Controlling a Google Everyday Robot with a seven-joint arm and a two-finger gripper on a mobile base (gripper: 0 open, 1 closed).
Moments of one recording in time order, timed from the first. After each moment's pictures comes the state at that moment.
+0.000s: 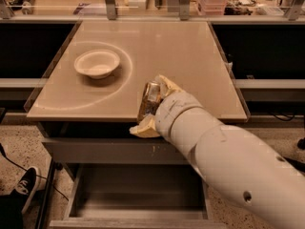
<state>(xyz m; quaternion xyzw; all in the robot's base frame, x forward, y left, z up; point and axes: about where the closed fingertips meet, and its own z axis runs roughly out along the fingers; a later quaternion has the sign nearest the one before) 0.495 -0.011 0.898 -0.46 0.65 -0.11 0.60</state>
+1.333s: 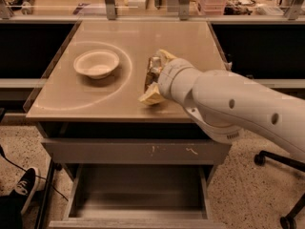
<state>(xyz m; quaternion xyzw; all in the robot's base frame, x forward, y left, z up) 0.603 -0.017 0.893 -0.50 0.62 -0.14 0.58</state>
